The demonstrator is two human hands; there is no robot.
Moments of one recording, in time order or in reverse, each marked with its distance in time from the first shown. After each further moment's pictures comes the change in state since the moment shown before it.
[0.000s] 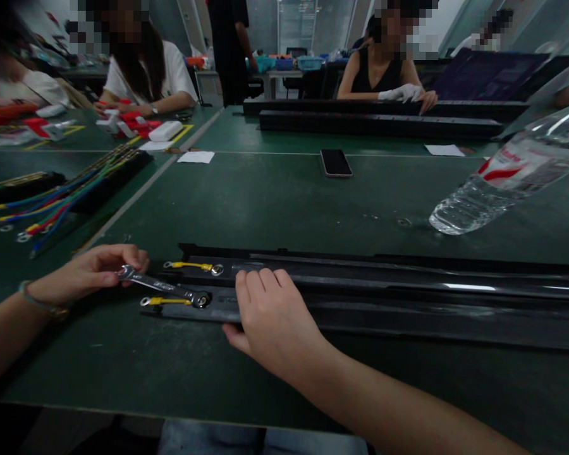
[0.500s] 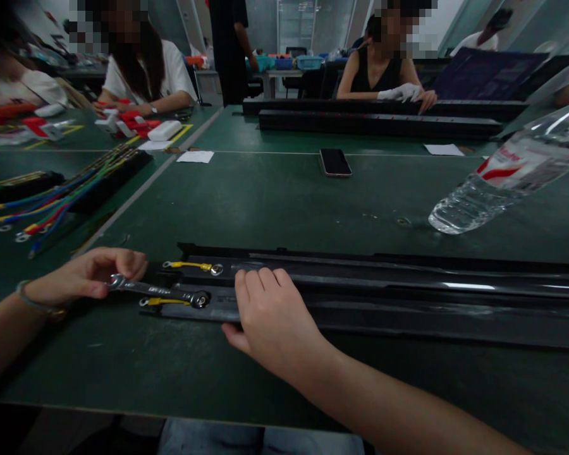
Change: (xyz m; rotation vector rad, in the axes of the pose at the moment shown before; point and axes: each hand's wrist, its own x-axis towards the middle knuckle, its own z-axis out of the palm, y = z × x) left_hand 0.001 0.005 0.003 -0.061 -0.097 0.080; right_hand 0.000 0.000 0.000 0.002 -0.023 0.002
